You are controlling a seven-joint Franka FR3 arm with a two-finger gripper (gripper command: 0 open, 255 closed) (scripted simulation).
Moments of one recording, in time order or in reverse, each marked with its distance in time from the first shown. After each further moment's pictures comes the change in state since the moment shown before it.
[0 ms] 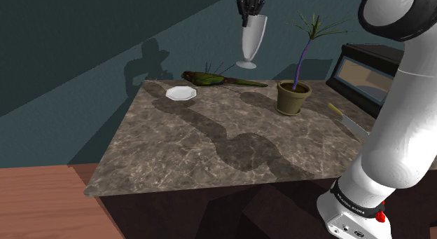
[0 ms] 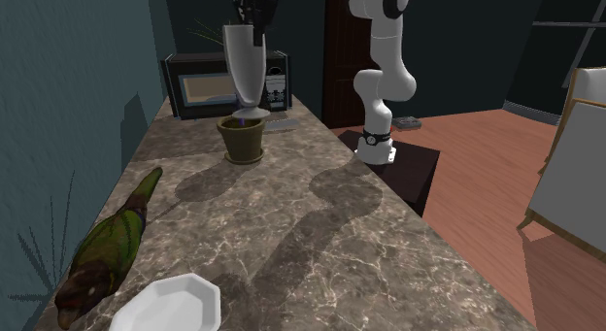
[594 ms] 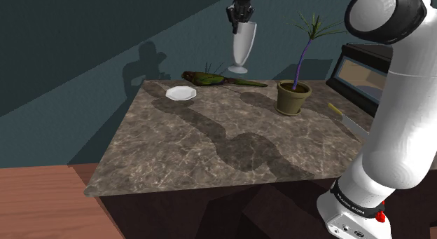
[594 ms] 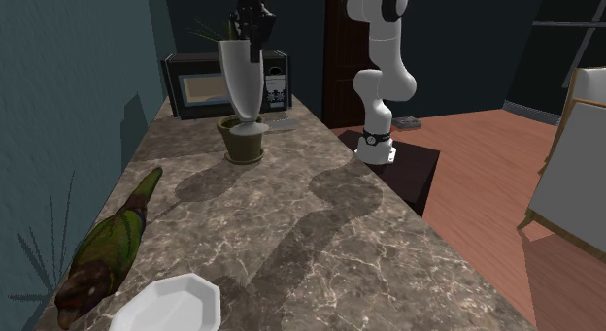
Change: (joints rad) arm 0.023 0.074 0.014 0.022 0.001 0.053 0.038
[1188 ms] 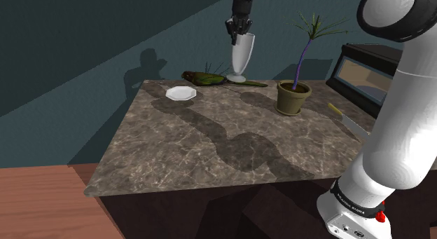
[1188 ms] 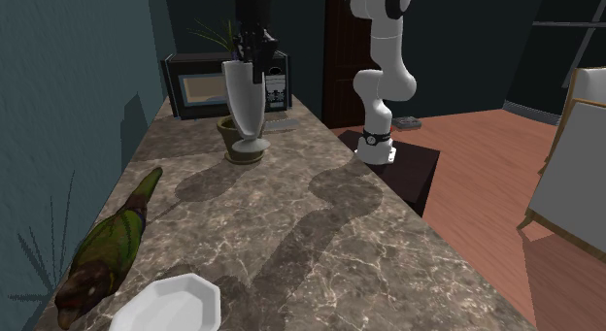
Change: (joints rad) arm 0.008 -0.064 0.002 -0.212 -0.008 0.149 0.005
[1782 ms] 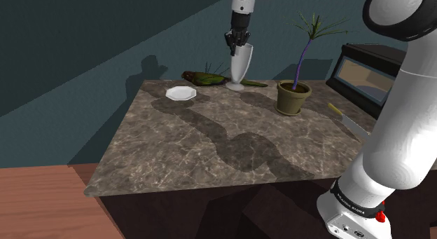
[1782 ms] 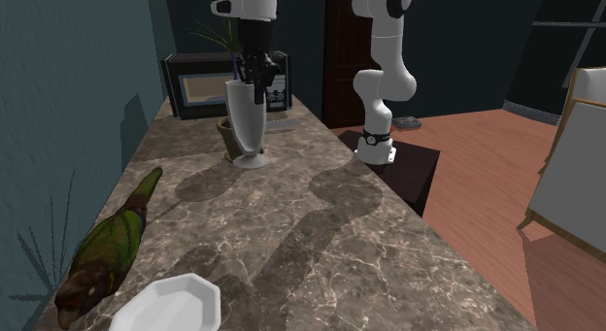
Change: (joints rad) arm 0.002 -0.027 0.001 -0.160 -0.003 0.133 0.001
